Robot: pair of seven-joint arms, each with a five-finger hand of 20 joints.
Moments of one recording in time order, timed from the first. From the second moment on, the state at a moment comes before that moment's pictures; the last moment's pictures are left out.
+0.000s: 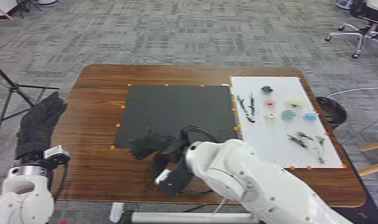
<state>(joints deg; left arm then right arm) 112.8 -63.8 -104.5 -99.1 54.1 2.0 18.3 -69.3 -64.8 36.5 -110.5 -59.7 -1.0 39.8</state>
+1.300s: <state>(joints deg) 112.4 -65.8 -106.0 -99.1 55.7 1.3 17.6 -66.4 -68.8 36.5 -102.4 -61.4 -1.2 37.5</state>
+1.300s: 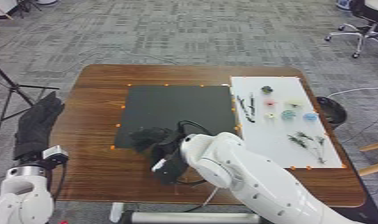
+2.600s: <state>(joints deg) 112.3 -65.9 -106.1 -99.1 55.8 1.1 17.5 -67.3 -68.2 36.4 -102.2 -60.5 -2.1 38.3</state>
